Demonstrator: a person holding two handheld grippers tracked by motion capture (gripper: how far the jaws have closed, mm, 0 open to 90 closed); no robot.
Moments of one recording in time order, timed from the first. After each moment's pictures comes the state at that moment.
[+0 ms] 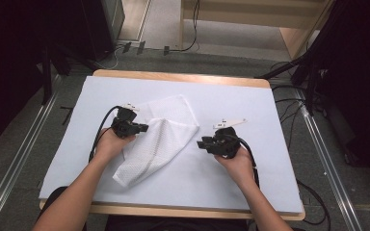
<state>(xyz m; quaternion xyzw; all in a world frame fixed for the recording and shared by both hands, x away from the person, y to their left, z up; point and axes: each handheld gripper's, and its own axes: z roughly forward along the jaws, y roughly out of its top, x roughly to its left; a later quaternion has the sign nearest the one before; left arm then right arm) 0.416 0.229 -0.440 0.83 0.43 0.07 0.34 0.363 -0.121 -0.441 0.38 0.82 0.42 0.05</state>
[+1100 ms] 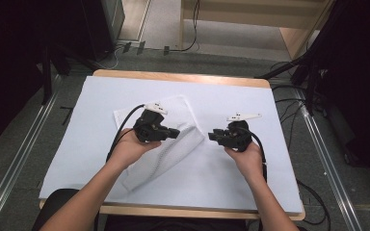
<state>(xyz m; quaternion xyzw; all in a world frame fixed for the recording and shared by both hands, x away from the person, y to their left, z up) 0.361 0.138 -0.366 0.86 0.31 0.01 0.40 0.378 -0.154 -0.432 0.42 0.79 0.43 0.07</state>
